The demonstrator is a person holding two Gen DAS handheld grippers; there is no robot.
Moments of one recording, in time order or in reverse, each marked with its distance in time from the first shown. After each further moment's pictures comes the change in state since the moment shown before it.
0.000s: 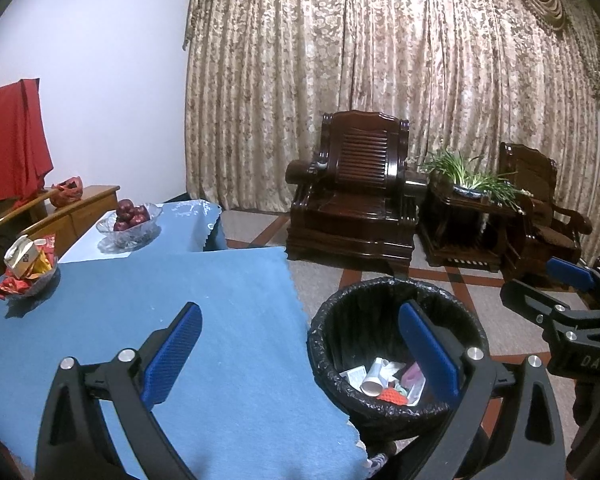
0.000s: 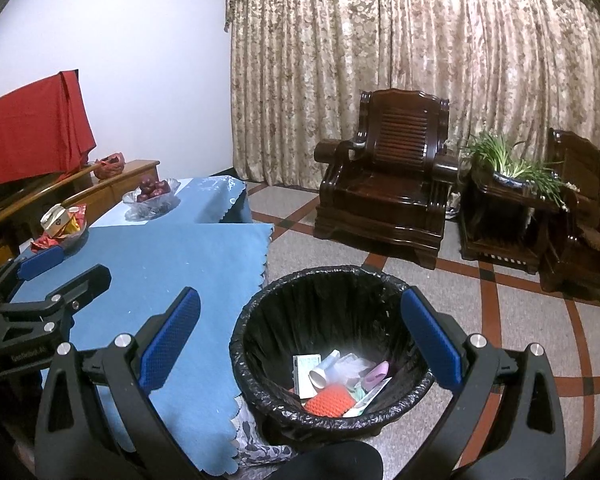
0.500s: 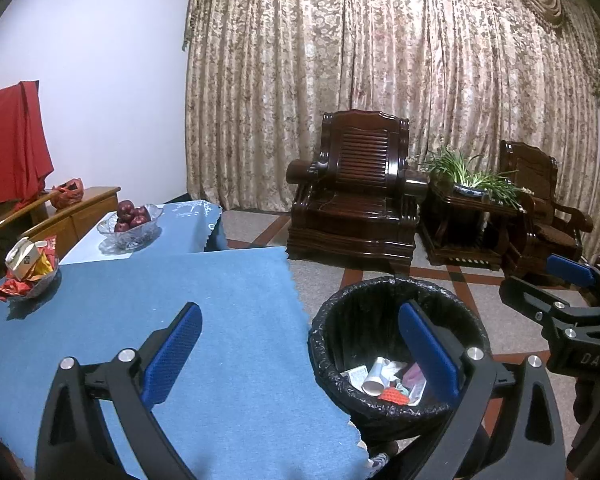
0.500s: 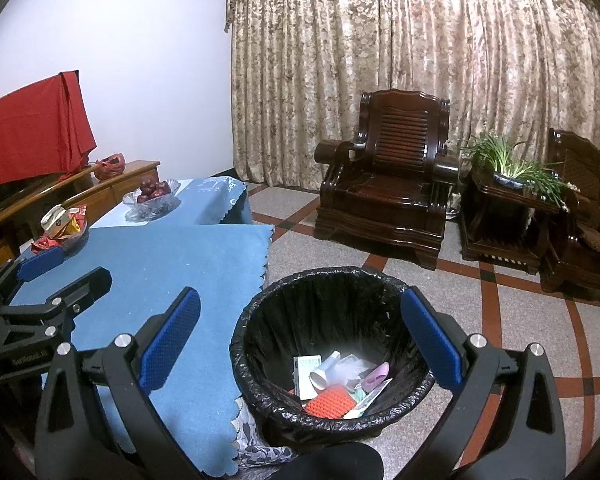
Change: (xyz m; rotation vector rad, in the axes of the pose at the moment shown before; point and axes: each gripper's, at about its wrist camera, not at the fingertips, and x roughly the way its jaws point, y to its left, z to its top) left arm -0.001 0.003 0.003 0.001 0.001 0.000; right arm 0.000 0.000 -0.001 0.001 -0.001 -0.001
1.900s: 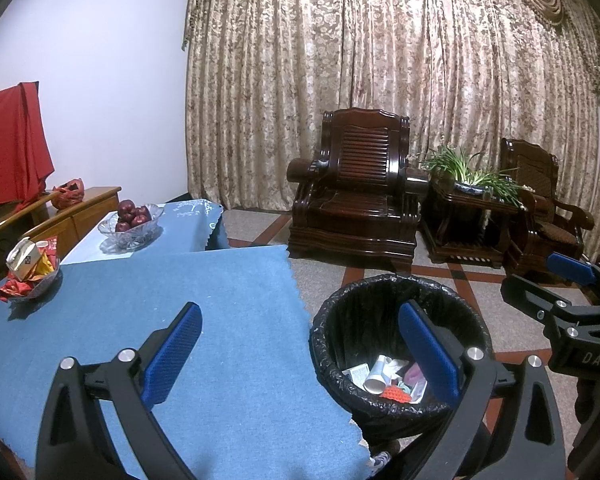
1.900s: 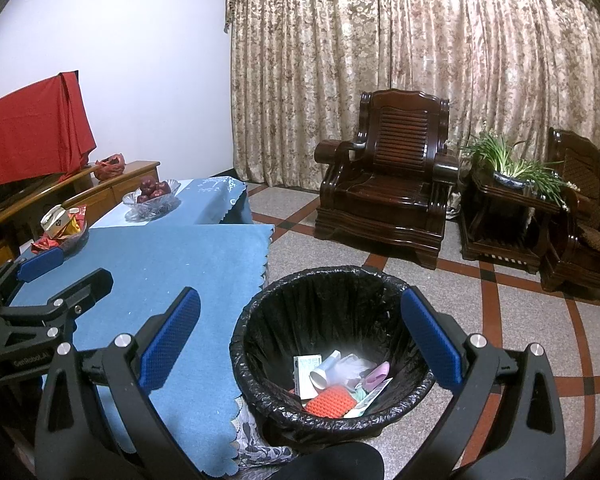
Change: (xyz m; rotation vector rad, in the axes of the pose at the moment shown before) left arm 0.000 0.001 0.001 0.003 0.001 0.001; right arm 0.000 0.000 -0.001 0.001 -0.001 0.000
